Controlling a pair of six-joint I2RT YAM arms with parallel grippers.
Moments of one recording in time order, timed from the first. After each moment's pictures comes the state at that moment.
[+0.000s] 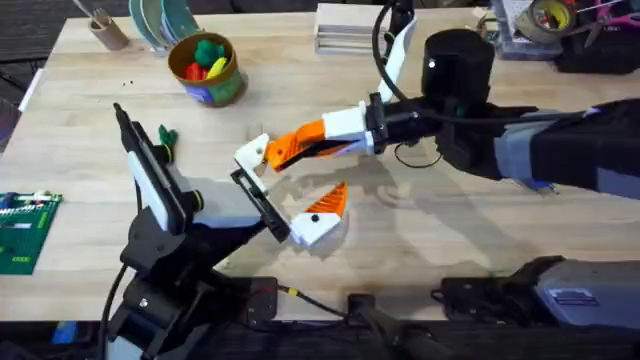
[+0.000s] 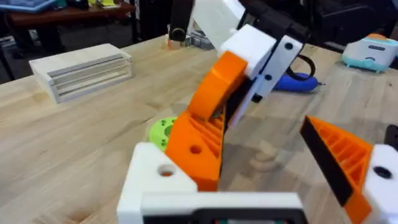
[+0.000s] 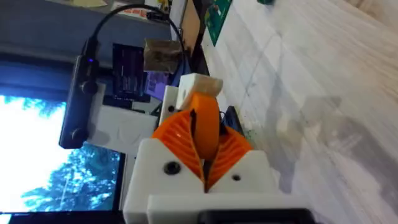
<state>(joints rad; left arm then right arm) -0.42 0.01 0.01 -0.05 0.49 -0.07 0.52 1.53 0.67 0.50 -1.10 0.95</state>
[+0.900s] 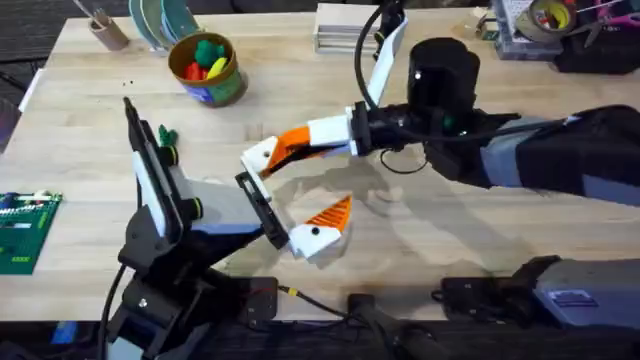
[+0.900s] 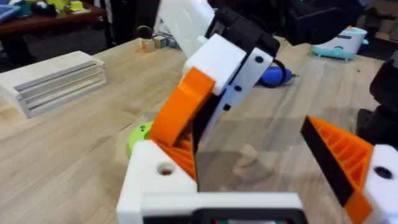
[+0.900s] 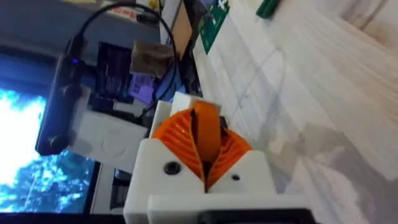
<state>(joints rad) -0.39 0.01 0.01 -0.05 0.63 -0.03 0.60 1.55 0.66 0.58 -1.00 0.90</state>
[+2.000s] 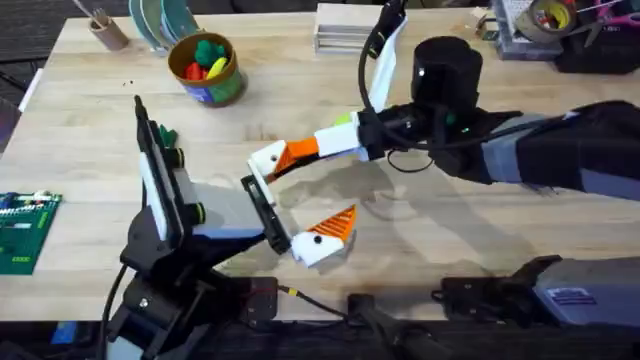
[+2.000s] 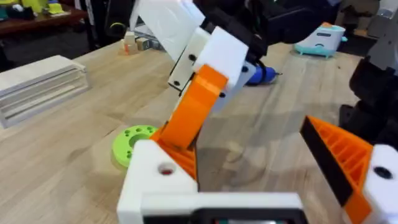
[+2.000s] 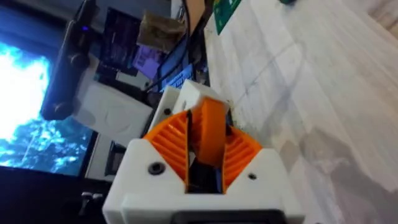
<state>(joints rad) -0.41 0.01 0.01 -0.05 0.67 -0.03 0.56 1.56 0.66 0.58 -1.15 0.77</state>
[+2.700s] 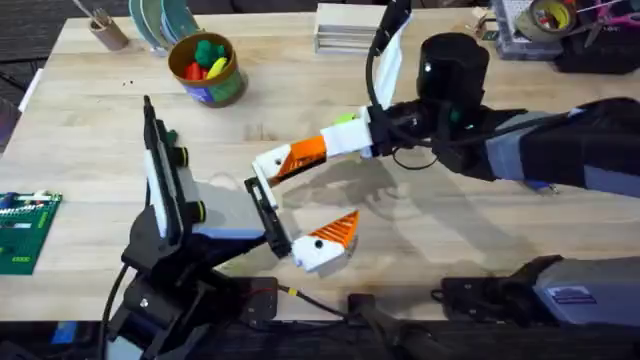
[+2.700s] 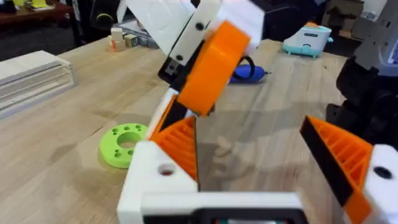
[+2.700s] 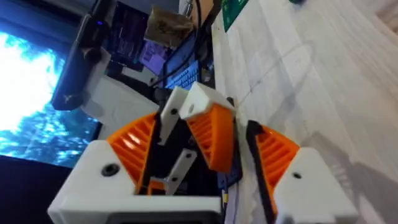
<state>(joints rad) -0.42 0.01 0.01 -0.06 0.70 -0.06 0.53 1.56 0.66 0.58 -1.21 0.75</state>
